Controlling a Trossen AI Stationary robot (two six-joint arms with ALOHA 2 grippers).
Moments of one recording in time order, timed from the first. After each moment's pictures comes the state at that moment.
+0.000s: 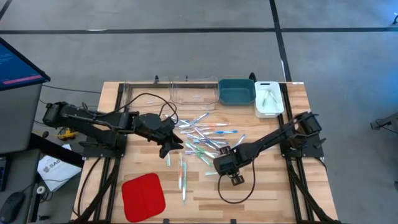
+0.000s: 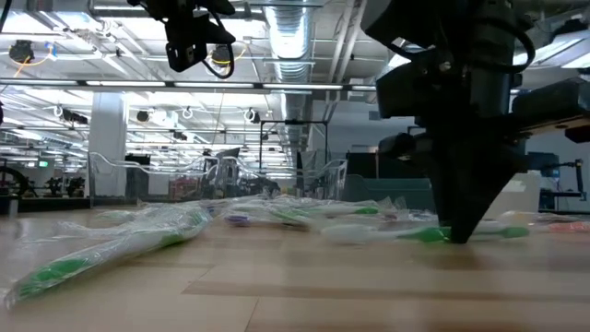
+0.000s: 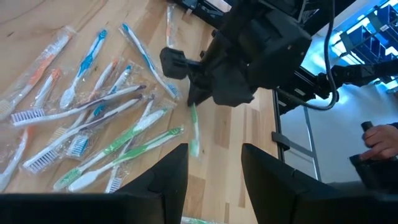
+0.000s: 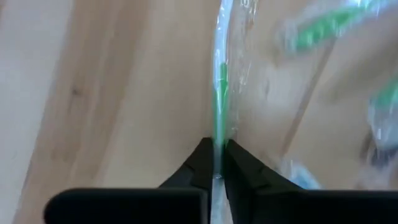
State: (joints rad) left arm -0.10 1.15 0.86 -0.24 0.08 -0.56; right arm 0.34 1.87 1.08 -0.61 0.00 0.00
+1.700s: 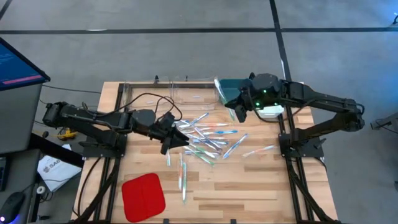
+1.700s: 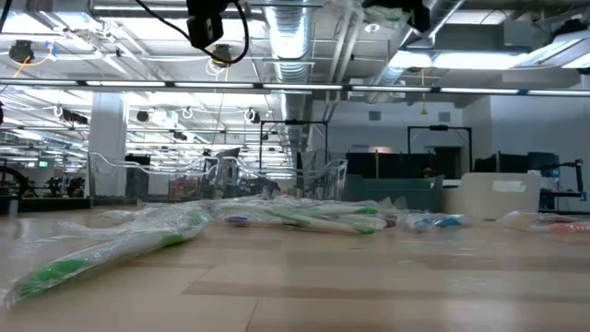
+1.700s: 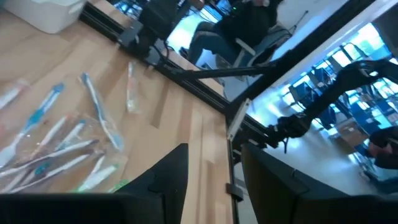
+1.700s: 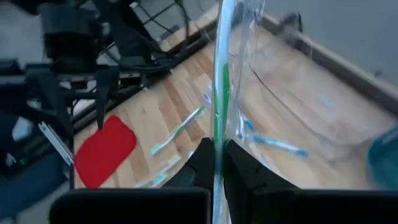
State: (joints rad) left arm -0.09 1.15 0.85 0.02 0.10 -0.66; right arm -0.16 1.22 1.36 -0.70 0.00 0.41
